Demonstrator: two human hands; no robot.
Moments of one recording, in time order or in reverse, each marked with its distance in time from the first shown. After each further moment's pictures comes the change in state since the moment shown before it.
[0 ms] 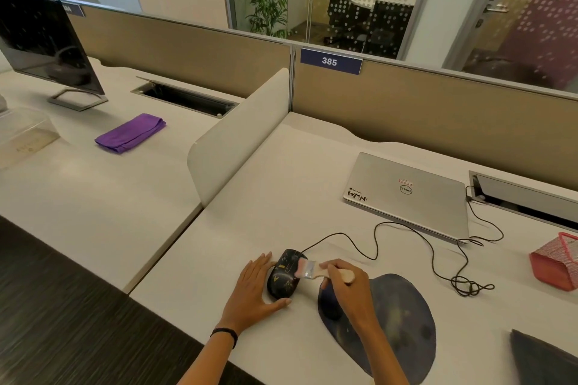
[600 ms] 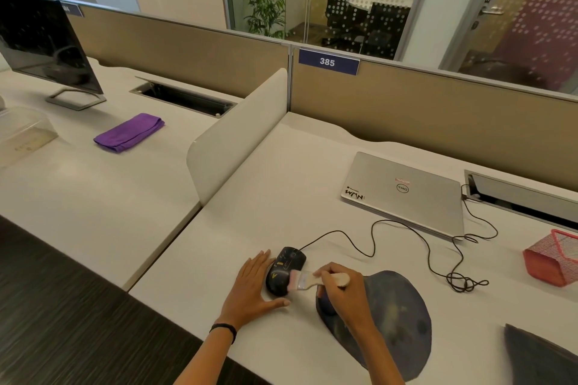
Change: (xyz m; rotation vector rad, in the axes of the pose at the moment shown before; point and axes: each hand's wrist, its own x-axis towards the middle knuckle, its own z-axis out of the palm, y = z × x) left_hand 0.002 -0.003 0.002 0.000 -0.041 0.011; right_hand -0.013 0.000 0.004 0.019 -0.036 -0.089
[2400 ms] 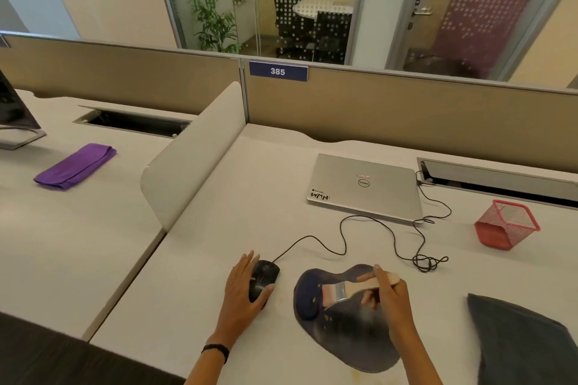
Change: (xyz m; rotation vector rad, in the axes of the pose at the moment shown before) left_hand 0.019 0.029 0.007 -0.290 0.223 -0.001; right_hand -0.021 0.035 -0.096 0.294 0.328 0.320
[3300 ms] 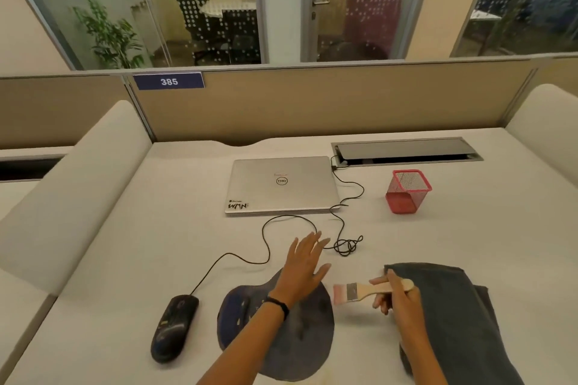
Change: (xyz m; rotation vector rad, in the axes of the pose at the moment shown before) left_hand 0.079 0.189 0.181 0.287 -0.484 0.514; right_hand 0.004 0.030 -0.148 0.133 0.376 0.034
